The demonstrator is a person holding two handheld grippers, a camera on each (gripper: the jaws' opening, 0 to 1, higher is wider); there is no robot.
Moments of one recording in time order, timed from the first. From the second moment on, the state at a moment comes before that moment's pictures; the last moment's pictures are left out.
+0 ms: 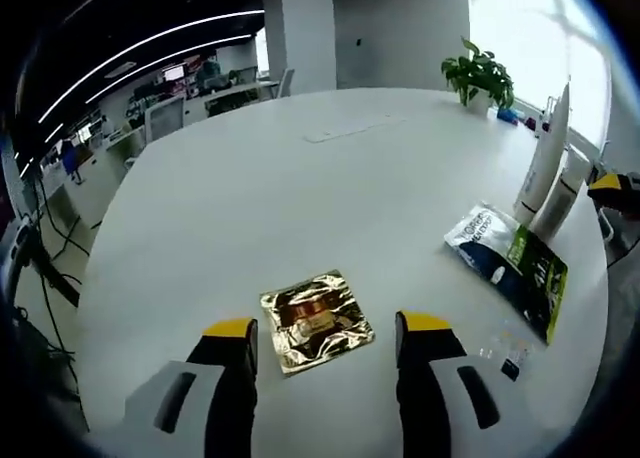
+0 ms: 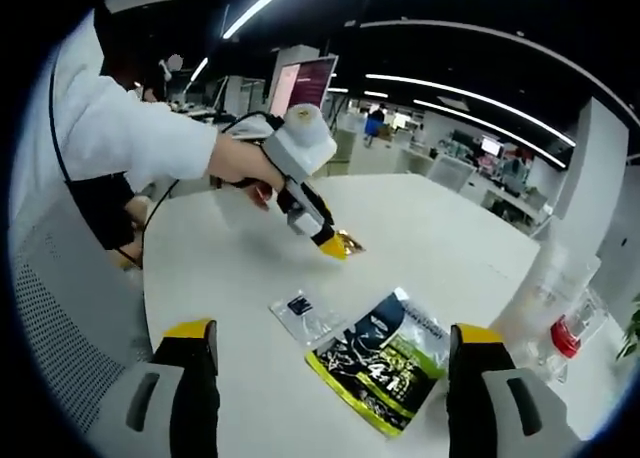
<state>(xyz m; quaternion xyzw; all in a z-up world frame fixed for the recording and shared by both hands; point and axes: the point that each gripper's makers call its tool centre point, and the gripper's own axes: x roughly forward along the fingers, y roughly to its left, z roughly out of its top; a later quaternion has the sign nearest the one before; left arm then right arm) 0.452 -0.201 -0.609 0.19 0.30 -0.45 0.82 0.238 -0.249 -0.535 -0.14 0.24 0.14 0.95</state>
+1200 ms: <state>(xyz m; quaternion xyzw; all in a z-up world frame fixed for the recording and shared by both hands) 0.403 -0.212 -0.616 0.21 0.32 -0.49 0.78 0.237 -0.246 -0.539 -0.15 0.25 0.15 0.94</state>
